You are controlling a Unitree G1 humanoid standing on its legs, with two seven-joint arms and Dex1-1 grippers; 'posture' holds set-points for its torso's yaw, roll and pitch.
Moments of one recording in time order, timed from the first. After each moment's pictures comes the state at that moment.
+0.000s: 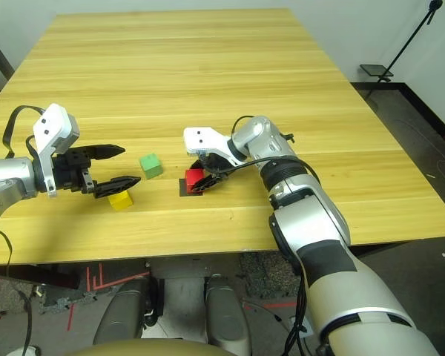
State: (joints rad) left arm -0.45 0.75 -0.04 -0.25 -0.51 0.75 -0.84; right arm -1.08 -0.36 0.37 1.04 -0.17 -0.12 1.55
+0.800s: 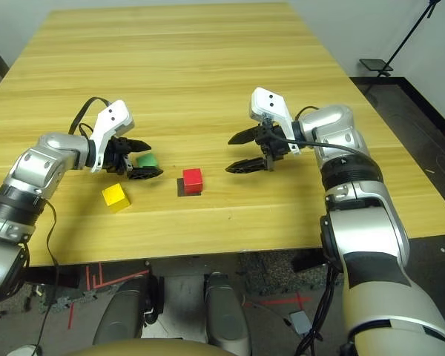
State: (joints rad) left arm -0.79 0.54 -0.32 0.40 -0.19 0.54 -1.05; right arm -0.92 -0.65 0.14 0.70 0.03 0.20 1.55
